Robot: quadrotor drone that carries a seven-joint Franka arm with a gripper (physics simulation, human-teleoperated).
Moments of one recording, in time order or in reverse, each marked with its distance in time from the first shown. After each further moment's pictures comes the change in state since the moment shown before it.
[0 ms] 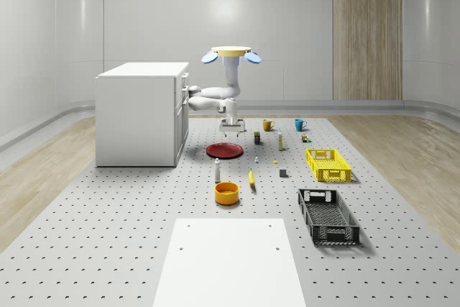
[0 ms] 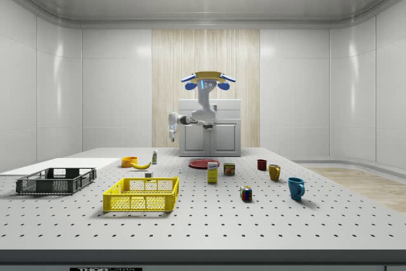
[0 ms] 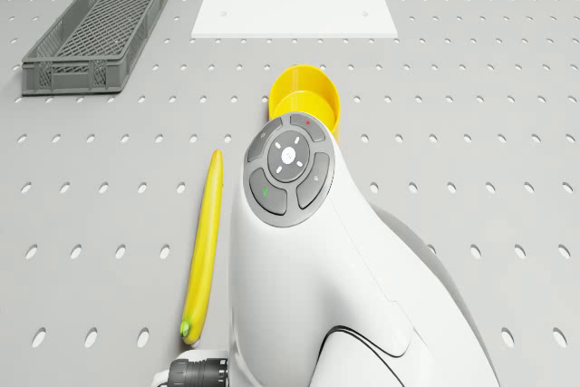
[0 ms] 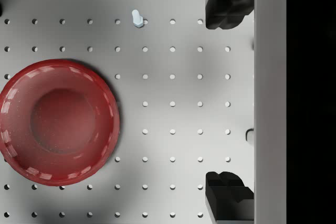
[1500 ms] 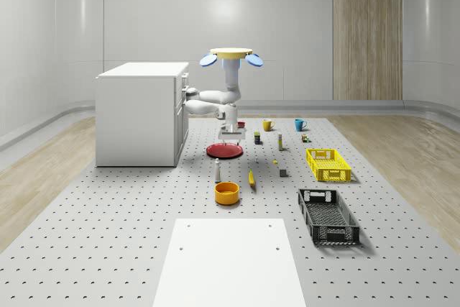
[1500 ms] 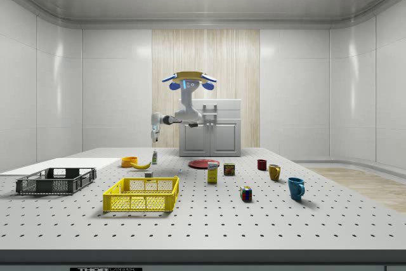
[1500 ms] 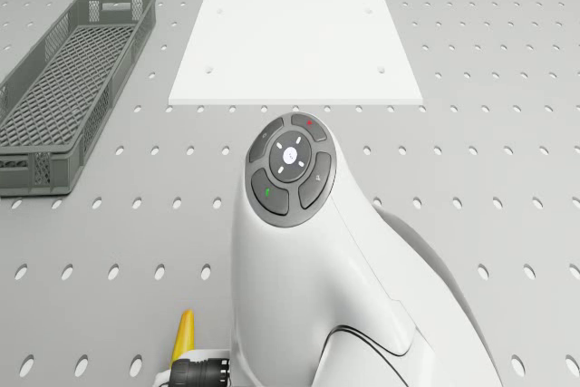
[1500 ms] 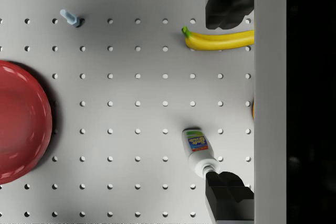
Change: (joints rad) arm 0.001 -0.053 0.009 0.002 0.022 0.050 -0.003
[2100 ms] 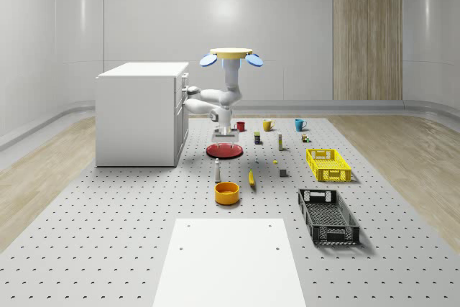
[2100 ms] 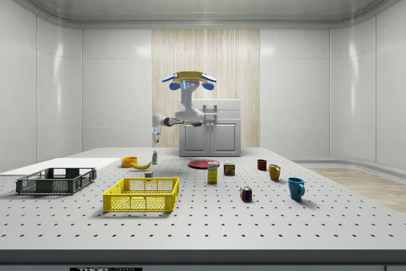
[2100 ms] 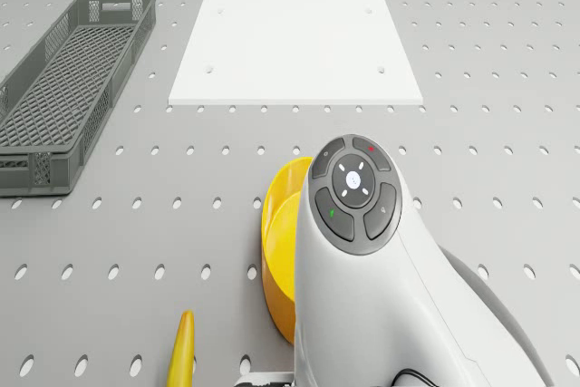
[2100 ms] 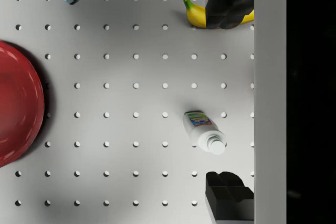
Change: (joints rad) arm 0.130 -0.036 -0.074 0.033 -0.060 0.063 -0.157
